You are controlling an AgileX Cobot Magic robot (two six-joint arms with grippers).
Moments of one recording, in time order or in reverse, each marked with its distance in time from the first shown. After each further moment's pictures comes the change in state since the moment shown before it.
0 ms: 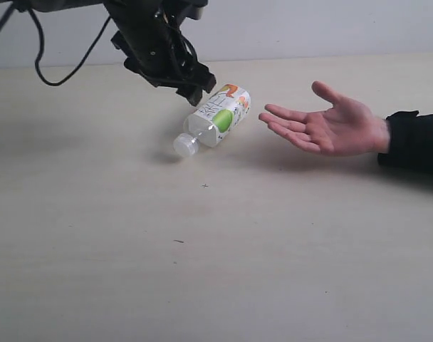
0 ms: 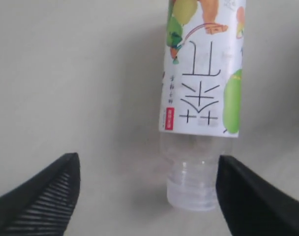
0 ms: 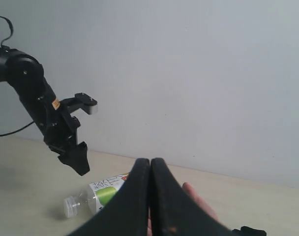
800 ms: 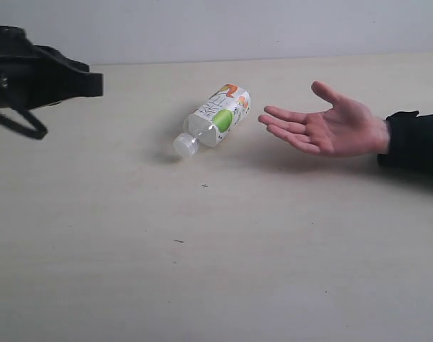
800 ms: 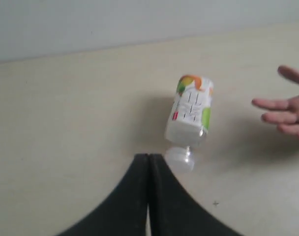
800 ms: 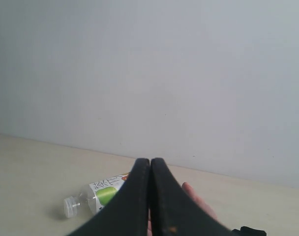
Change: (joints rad) left arm 0.082 -0.871 1.097 0.010 -0.812 -0.248; right arm 0.000 0.000 0.000 0.000 0.000 0.000
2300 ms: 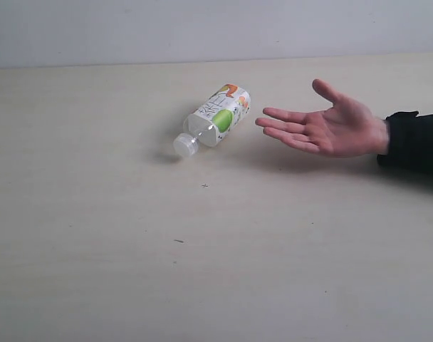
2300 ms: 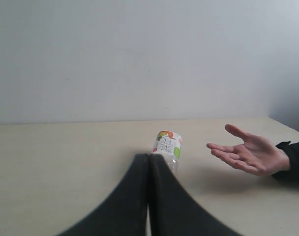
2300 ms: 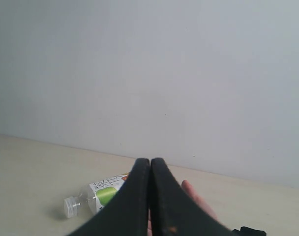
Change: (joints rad) left arm 0.000 -1.057 0.756 -0.119 -0.256 0.064; right arm 0.000 0.000 0.000 0.000 -0.002 0.000
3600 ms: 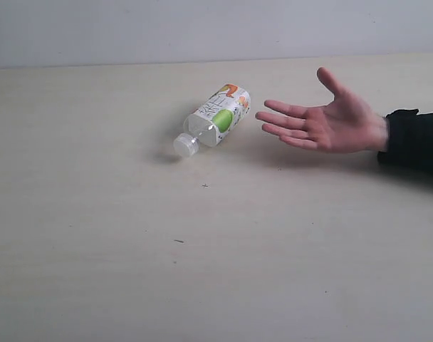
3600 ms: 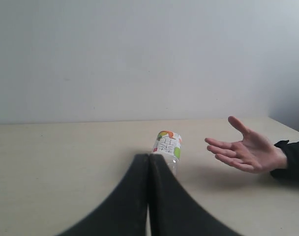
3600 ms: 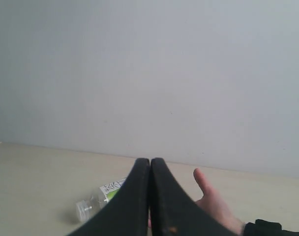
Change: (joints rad) left arm 0.000 0.000 0.000 0.000 0.000 0.000; right arm 0.000 0.000 0.000 0.020 0.000 0.051
